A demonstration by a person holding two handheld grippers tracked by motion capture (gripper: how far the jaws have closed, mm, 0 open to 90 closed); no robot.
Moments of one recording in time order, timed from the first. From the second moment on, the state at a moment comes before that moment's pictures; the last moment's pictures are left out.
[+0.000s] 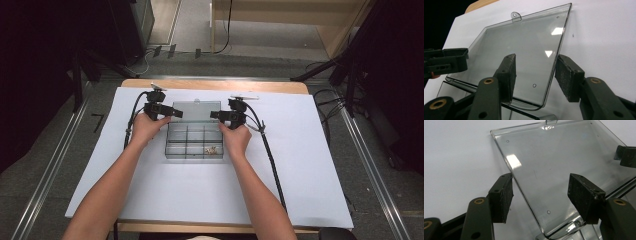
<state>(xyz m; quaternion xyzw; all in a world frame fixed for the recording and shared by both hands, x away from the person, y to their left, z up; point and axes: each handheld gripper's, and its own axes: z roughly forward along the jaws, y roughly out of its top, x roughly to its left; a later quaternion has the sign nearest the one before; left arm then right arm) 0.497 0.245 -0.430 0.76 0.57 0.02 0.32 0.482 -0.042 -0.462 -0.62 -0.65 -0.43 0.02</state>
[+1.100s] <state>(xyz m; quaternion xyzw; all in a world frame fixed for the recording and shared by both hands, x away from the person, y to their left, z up) 0.487 0.247 -0.409 0.75 0.55 0.04 0.36 0.473 -0.043 -0.442 -0.58 -0.69 -0.43 -0.03</state>
